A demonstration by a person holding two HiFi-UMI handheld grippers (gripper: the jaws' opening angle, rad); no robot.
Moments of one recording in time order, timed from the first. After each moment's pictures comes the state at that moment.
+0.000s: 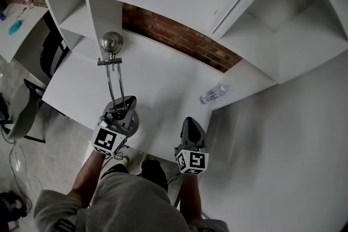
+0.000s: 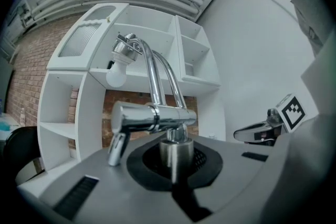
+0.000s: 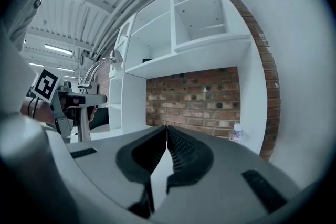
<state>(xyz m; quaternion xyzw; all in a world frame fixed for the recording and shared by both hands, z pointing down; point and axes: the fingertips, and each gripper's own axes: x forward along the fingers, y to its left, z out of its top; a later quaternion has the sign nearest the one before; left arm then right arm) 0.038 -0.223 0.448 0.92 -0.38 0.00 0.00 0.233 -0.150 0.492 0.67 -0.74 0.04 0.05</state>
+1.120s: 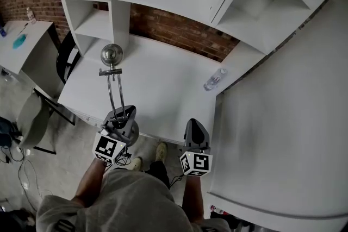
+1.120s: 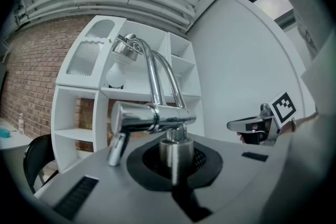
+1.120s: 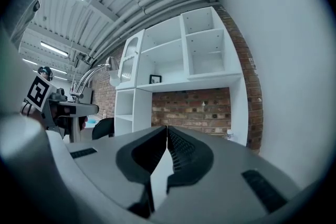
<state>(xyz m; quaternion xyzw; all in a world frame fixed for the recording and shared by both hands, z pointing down) -0.062 -0.108 0.415 0.94 -0.33 0.00 -0.01 0.138 -0.034 0.434 0.72 -0.70 0.00 0.02</state>
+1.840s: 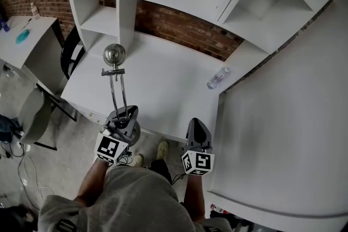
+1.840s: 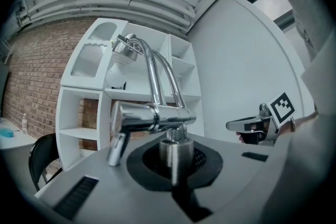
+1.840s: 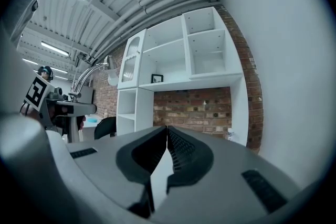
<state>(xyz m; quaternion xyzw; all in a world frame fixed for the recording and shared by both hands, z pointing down) -0.076 -0.093 0.416 0.94 -0.34 0.00 -0.01 0.127 -0.025 0.438 0.71 -0.70 0.00 0.02</state>
